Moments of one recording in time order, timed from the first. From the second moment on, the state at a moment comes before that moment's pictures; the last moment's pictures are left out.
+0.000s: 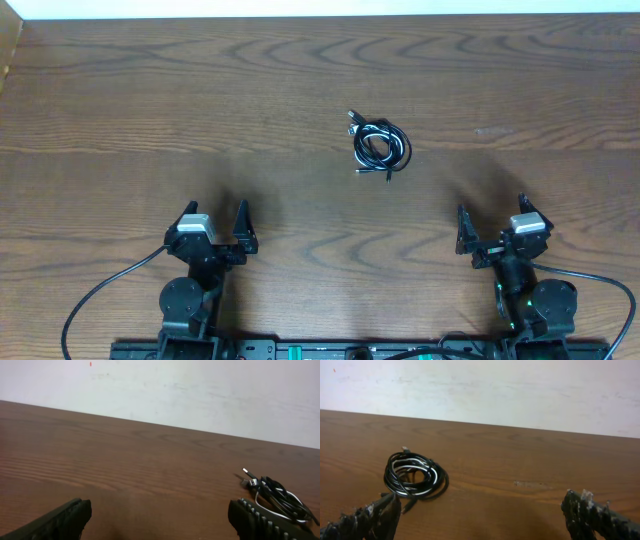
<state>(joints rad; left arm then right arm) -0.10 0.01 0.01 -0.11 -0.02 -0.19 0.08 0.01 0.01 -0.06 -0.10 0.00</state>
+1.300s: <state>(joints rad) -0.10 0.72 0.72 -0.82 -0.03 -0.19 0.08 0.67 0.61 -0.66 -0.07 0.07</state>
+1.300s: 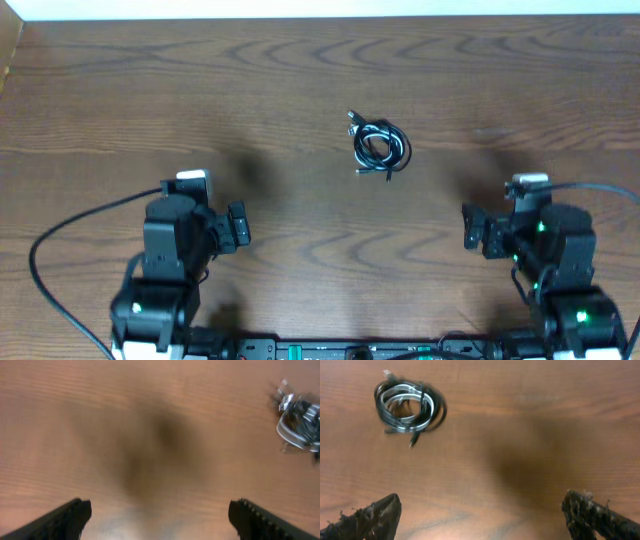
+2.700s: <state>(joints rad) -0.27 1.36 1.16 -1.07 0.05 -0.25 0.26 1.73 1.43 -0.78 -0.11 0.04</state>
